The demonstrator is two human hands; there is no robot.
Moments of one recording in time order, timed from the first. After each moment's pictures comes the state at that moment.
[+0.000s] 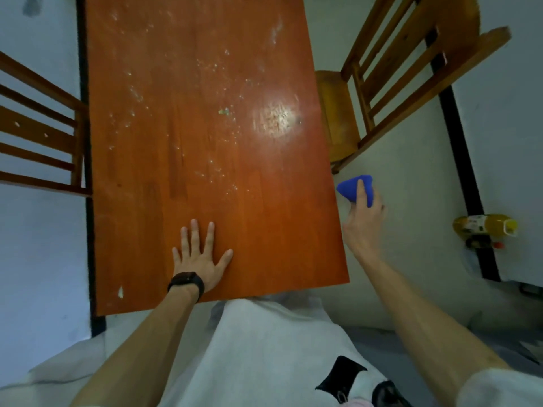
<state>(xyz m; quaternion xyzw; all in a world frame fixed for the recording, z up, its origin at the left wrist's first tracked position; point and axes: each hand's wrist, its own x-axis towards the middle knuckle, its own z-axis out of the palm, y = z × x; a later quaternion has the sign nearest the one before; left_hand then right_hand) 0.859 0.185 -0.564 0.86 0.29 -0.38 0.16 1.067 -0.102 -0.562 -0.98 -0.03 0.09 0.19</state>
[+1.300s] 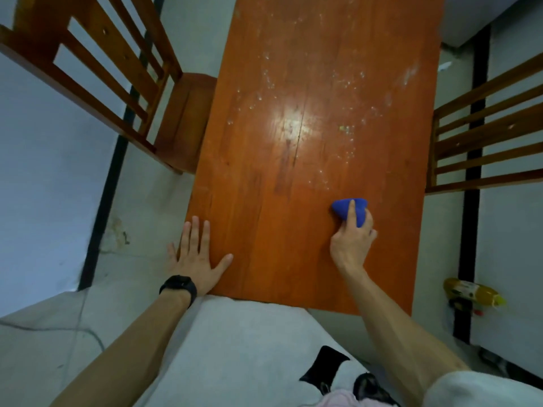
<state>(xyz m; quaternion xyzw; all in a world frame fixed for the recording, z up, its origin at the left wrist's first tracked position) 0.725 0.349 -0.577 0.84 0.36 -0.31 0.26 0.975 0.130 -0.564 -0.98 -0.10 0.11 0.09</state>
